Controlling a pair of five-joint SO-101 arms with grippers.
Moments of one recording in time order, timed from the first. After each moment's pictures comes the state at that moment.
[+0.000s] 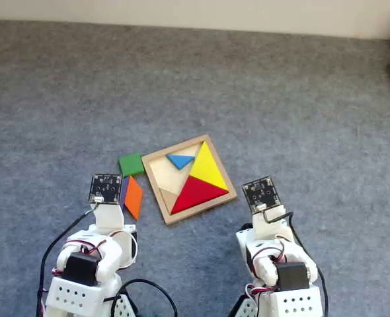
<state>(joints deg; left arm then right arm) 7.5 -101.5 96.0 76.3 17.1 -12.3 -102.2 96.0 68.5 16.2</state>
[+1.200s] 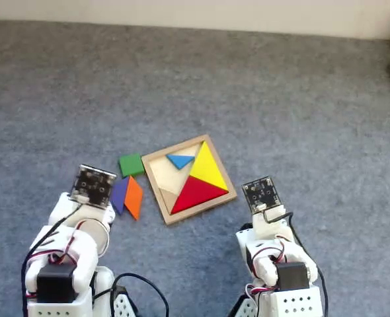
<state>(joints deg) -6.7 -101.5 76.2 73.6 -14.9 -12.3 -102.2 96.0 68.5 16.2</state>
